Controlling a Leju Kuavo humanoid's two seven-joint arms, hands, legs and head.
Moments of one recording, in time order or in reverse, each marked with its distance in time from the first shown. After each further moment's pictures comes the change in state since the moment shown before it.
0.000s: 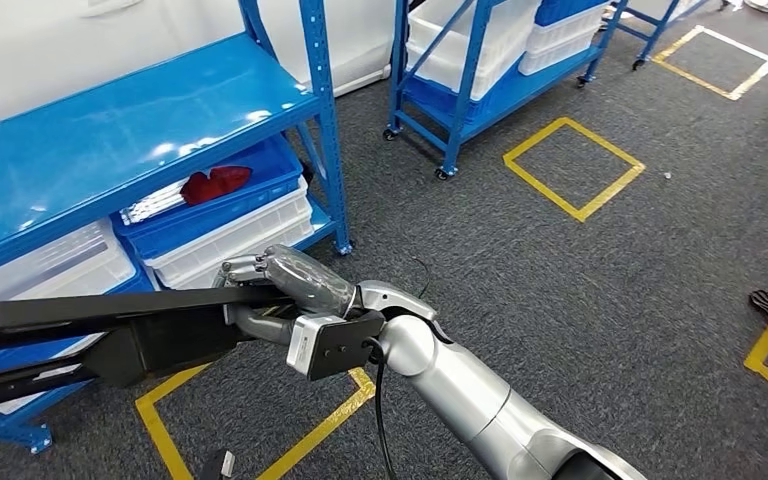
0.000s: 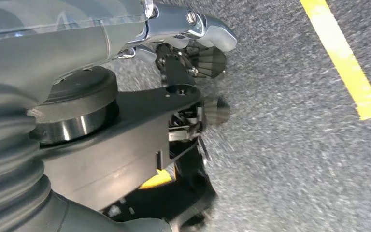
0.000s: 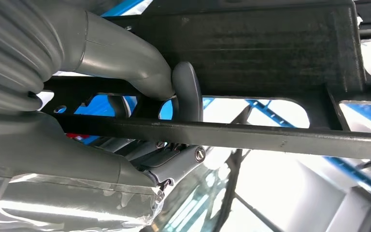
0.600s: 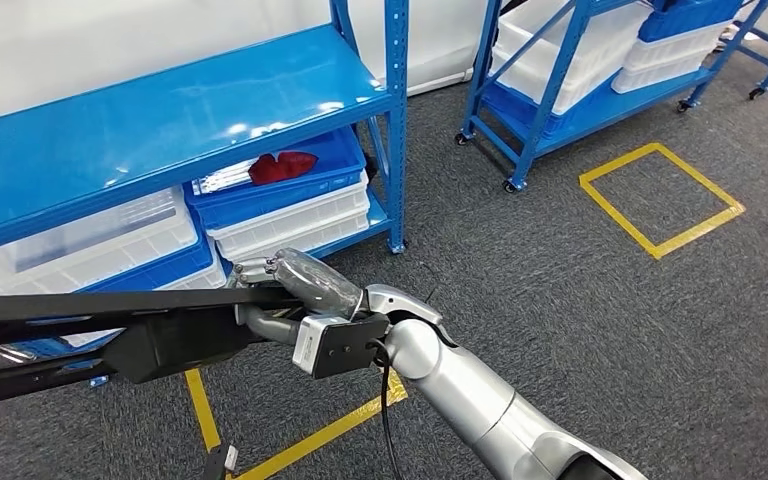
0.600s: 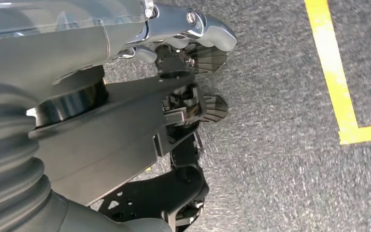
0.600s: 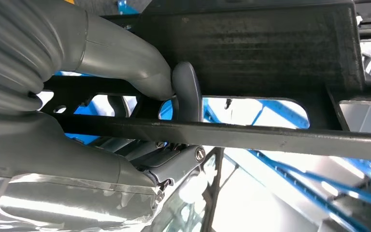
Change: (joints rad) left arm -0.018 -0.001 -0.005 0.000 -0.018 -0.001 0.017; right arm 0.027 -0.019 -0.011 -0.014 0.009 -0.012 0.014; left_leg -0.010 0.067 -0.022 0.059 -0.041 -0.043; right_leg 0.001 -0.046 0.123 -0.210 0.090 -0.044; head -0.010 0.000
